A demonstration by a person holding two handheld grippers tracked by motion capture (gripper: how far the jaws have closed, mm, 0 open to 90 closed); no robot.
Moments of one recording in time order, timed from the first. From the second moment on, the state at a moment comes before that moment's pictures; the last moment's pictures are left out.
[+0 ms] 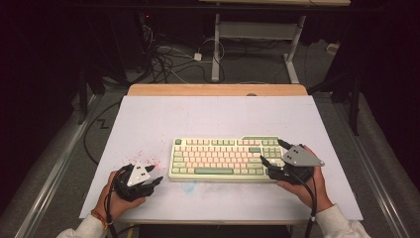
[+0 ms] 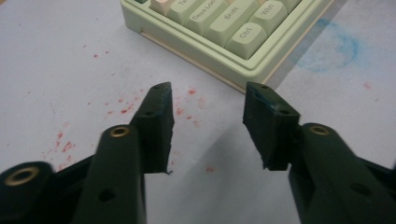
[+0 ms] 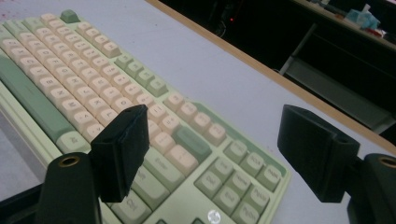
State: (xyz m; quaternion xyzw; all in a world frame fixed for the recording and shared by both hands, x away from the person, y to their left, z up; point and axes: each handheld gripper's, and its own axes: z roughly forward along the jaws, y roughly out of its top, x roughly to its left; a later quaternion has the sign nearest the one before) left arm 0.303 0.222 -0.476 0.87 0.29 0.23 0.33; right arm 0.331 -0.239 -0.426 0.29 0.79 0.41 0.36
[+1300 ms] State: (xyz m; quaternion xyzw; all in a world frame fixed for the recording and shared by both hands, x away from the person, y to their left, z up) left arm 0.328 0.162 -0.435 0.89 0.22 0.18 0.35; right arm 0.306 -0.264 -0.456 0.31 0.80 0.38 0.34
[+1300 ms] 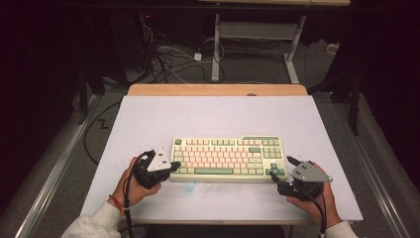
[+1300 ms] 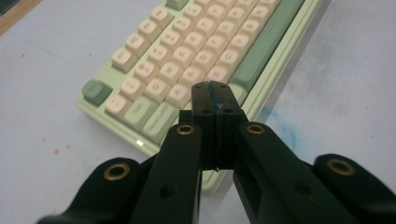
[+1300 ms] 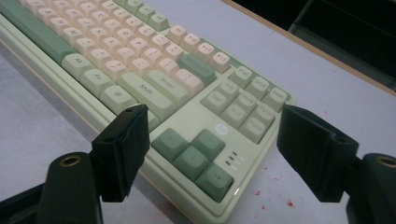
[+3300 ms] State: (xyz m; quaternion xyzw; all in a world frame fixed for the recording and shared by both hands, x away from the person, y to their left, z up) left arm 0.370 0.094 -0.455 0.92 0.18 0.16 0.31; right arm 0.310 -0.261 -0.460 0.30 0.81 0.37 0.33
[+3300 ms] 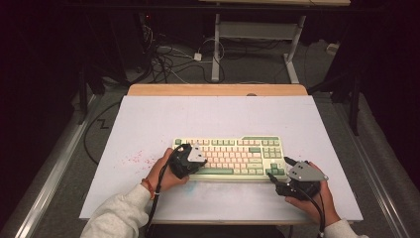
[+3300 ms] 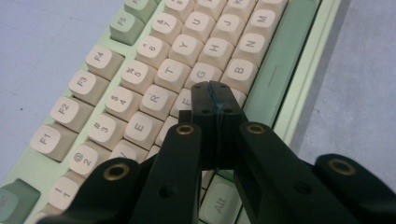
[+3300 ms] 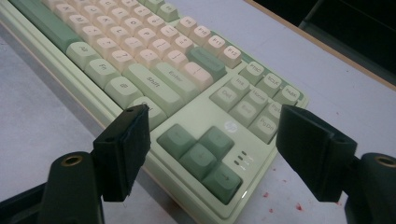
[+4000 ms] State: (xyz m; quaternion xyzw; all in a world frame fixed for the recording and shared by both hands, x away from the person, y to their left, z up) left arm 0.357 0.118 -0.445 0.89 0.19 0.22 0.35; right arm 0.309 -0.260 -0.459 0.30 0.81 0.37 0.33
